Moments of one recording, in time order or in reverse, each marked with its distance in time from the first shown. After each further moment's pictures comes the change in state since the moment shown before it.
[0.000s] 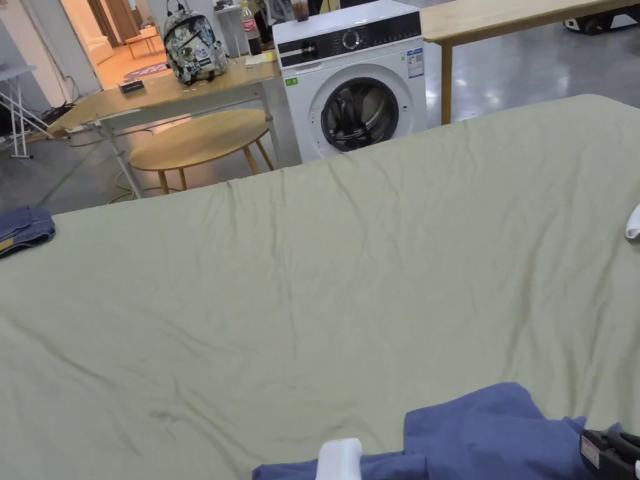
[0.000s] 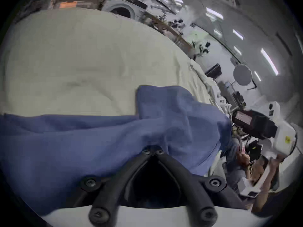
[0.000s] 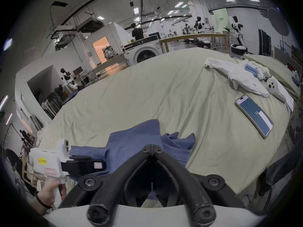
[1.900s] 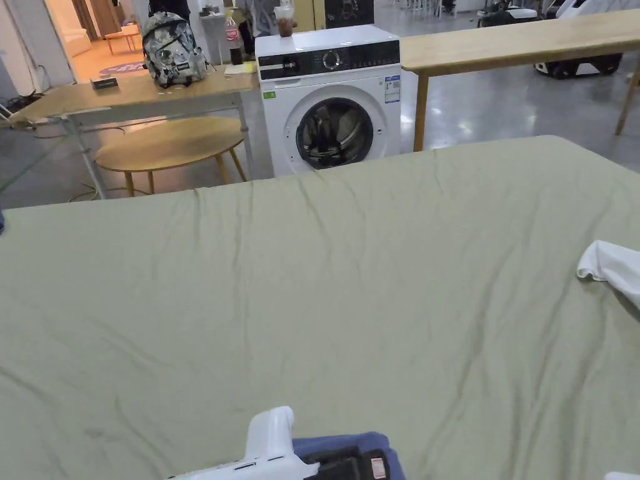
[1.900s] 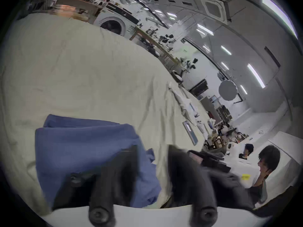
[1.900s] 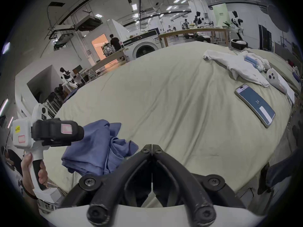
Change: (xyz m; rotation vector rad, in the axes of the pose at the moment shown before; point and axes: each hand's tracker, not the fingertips) left arm 0.036 0.047 0.054 0.144 -0.122 0.085; right arm 0.016 -0.014 -0.003 -0.039 0.002 -0.032
